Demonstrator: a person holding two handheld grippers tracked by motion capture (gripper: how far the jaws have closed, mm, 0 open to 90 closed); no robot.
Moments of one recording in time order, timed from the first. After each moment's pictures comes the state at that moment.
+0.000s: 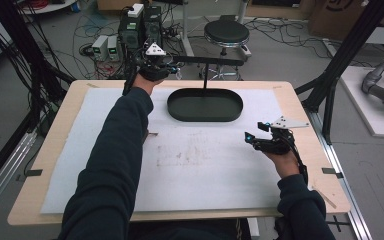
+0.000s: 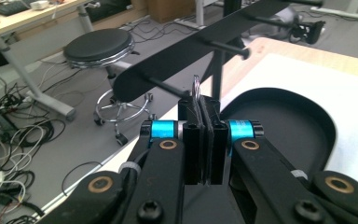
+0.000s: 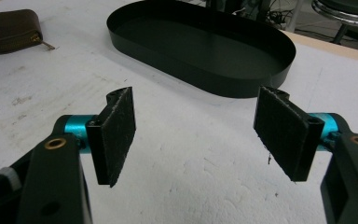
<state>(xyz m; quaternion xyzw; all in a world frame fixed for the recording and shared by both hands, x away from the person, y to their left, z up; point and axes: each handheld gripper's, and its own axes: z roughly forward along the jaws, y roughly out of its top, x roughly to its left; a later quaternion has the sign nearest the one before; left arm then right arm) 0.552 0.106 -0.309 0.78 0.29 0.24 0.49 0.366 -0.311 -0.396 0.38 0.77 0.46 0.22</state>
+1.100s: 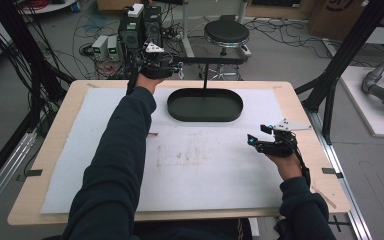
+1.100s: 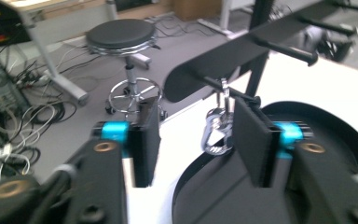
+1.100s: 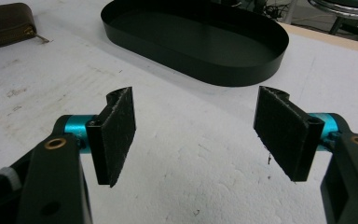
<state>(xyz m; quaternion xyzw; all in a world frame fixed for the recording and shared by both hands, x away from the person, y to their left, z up) 0.563 0.107 -0.317 0.75 0.36 0.24 0.50 0.361 -0.318 -0.400 0.39 0.77 0.46 0.22</state>
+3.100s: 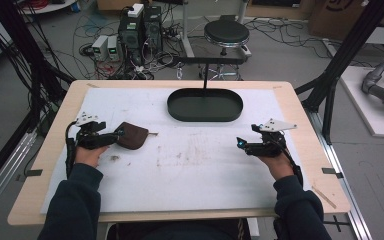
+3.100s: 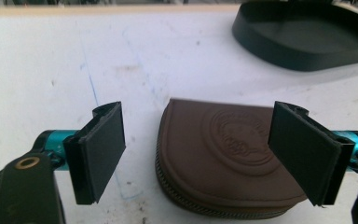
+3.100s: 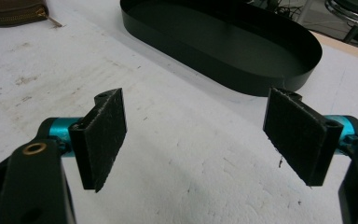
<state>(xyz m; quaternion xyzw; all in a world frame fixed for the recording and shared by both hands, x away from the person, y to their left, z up) 0.383 0.261 -0.431 0.68 0.52 0.22 0.46 0.363 -0.287 -0.400 0.36 0.79 0.43 0.23</state>
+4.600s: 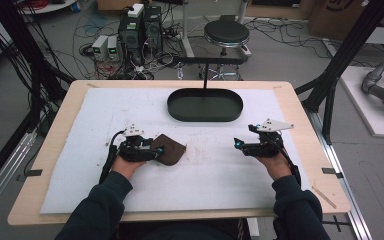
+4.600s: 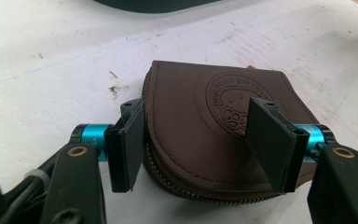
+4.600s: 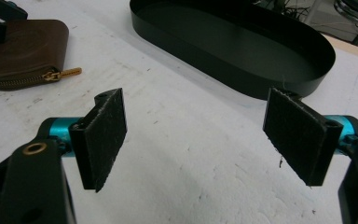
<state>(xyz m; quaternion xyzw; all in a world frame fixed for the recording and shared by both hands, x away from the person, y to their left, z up) 0.362 0.152 -0.442 0.77 0.41 0.12 0.47 0.362 -0.279 -0.399 0.35 0.80 0.44 0.22</state>
